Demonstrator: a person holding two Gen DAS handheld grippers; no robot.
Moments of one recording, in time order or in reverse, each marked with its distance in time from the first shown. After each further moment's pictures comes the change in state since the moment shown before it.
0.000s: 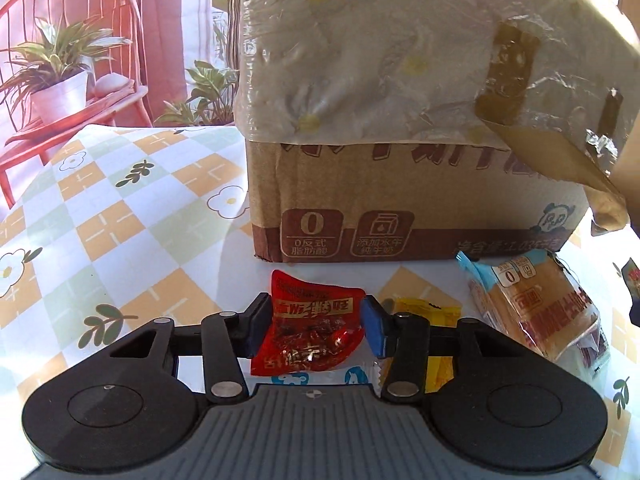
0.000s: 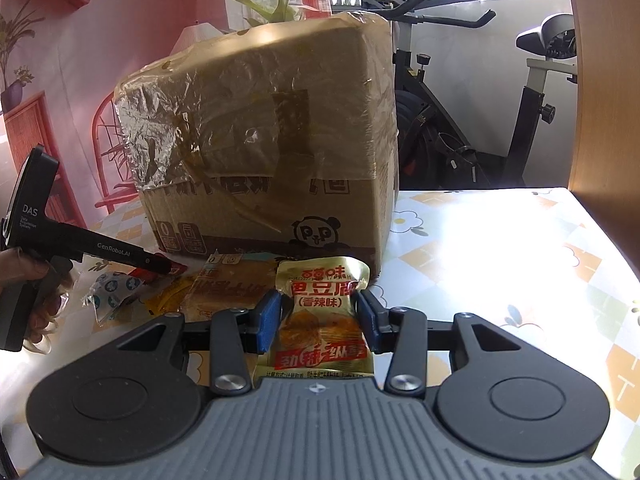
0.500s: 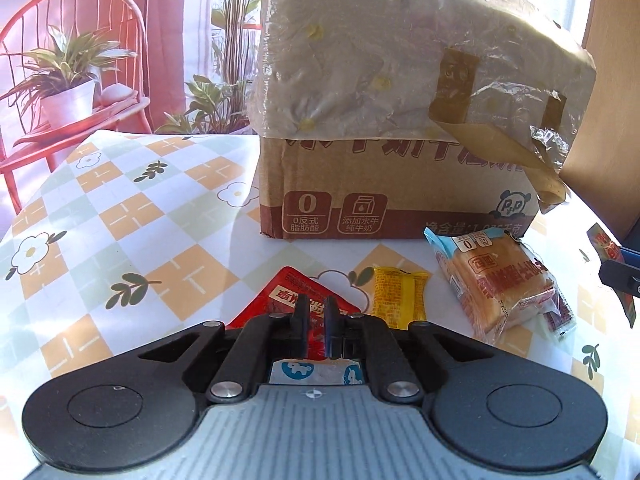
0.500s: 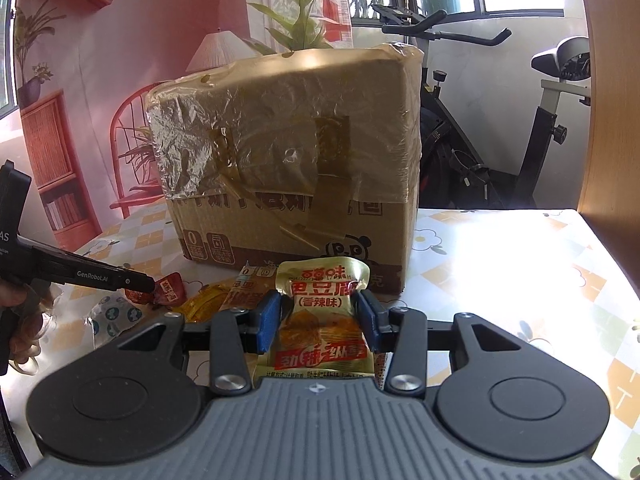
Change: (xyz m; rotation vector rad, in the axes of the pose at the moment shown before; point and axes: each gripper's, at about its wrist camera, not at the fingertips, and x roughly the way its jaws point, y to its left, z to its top) left arm -0.045 0.004 -0.027 -0.012 -0.058 -0.027; right arm -0.016 0.023 0.007 -0.041 -0.033 0.024
